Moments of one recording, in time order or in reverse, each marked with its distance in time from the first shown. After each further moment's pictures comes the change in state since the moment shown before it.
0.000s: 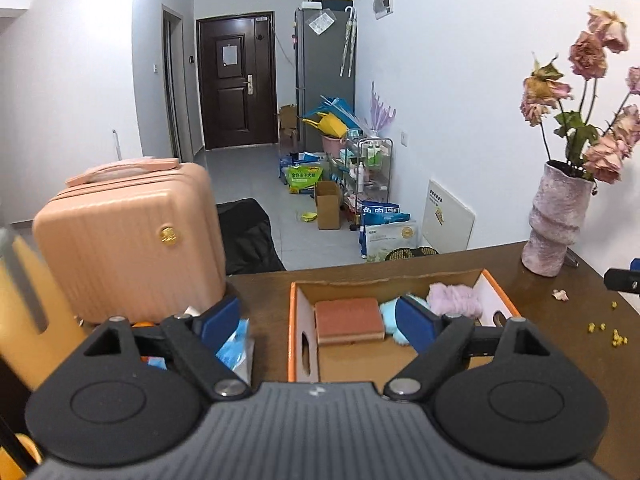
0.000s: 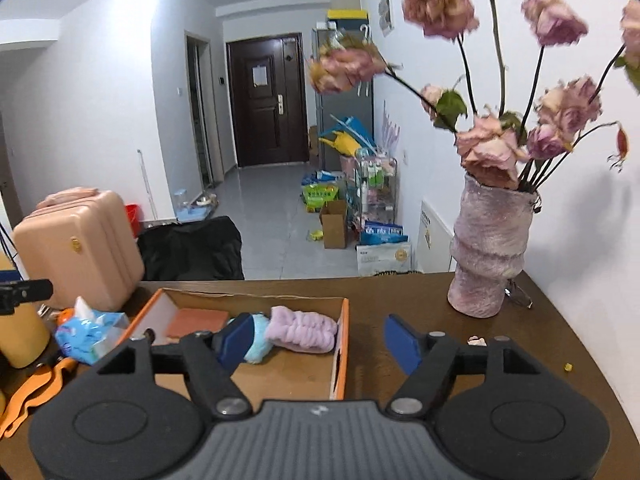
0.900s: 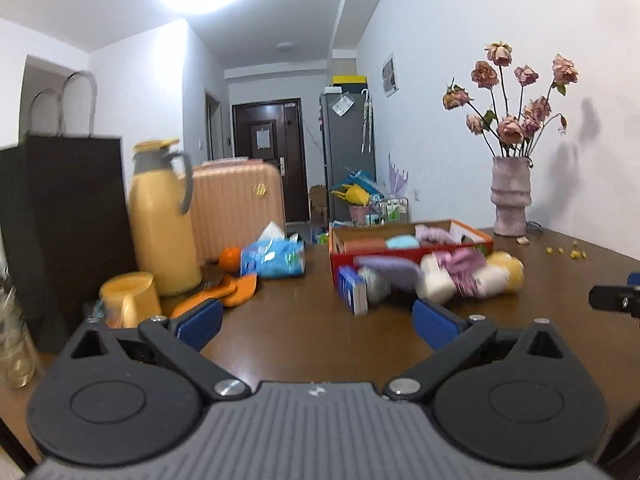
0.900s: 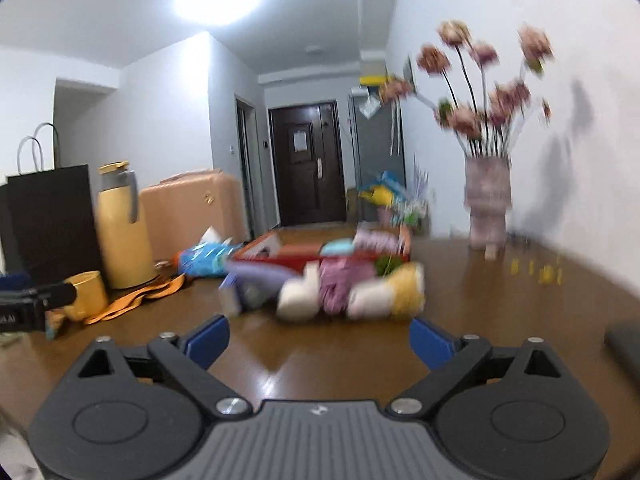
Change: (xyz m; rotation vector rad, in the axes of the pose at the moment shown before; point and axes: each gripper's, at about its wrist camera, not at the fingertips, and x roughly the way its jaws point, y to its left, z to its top) left arm -0.275 0.002 -0.320 0.016 -0.291 0.091; right arm -0.237 0.073 -0.312 0.018 -0.220 0.133
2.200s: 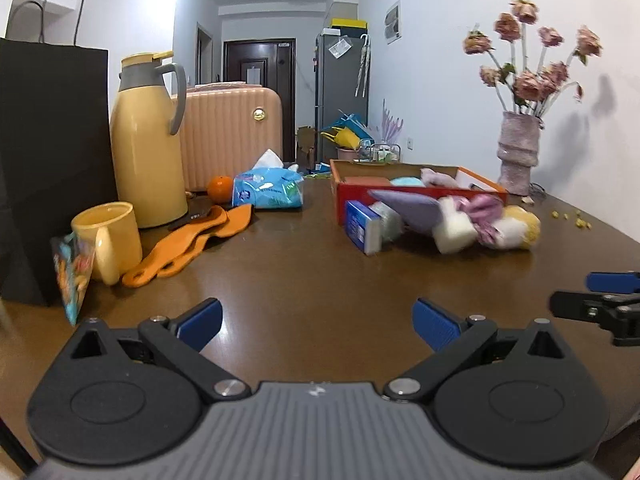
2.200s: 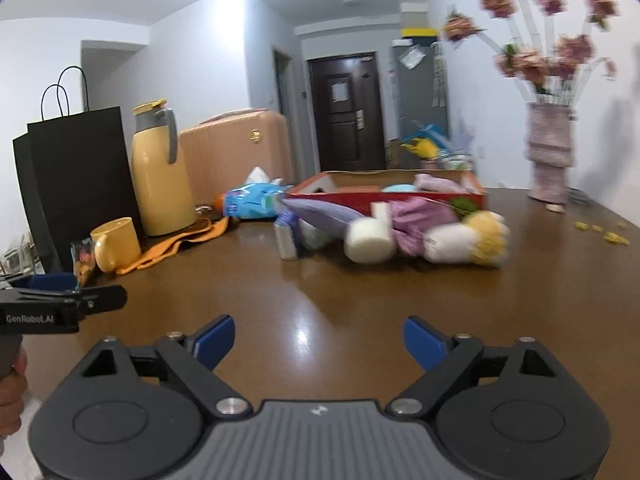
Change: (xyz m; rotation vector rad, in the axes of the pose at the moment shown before) left arm 0.086 0.047 -0.010 -0.065 0.188 -0.058; right arm 0.078 0.049 -0.009 -0.050 0.161 0.118
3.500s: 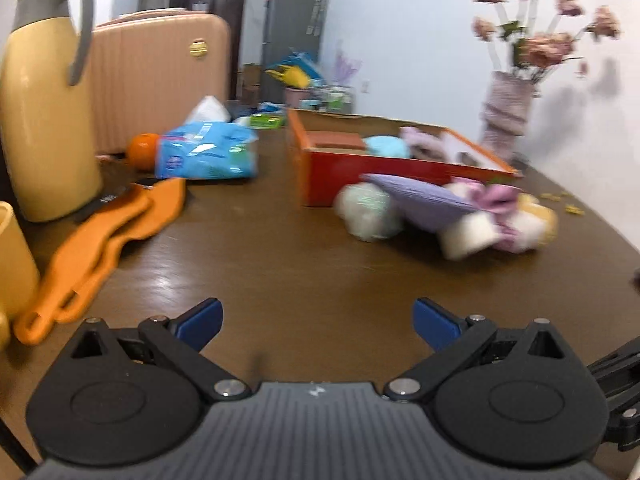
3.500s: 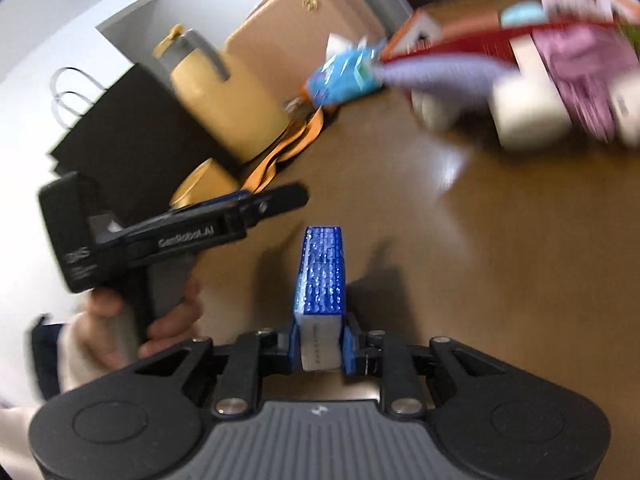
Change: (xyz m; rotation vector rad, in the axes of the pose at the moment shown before) left arm 0.133 0.012 0.047 0.002 0.202 -0.218; right arm 0.130 -0.022 0.028 0.308 0.501 0.517
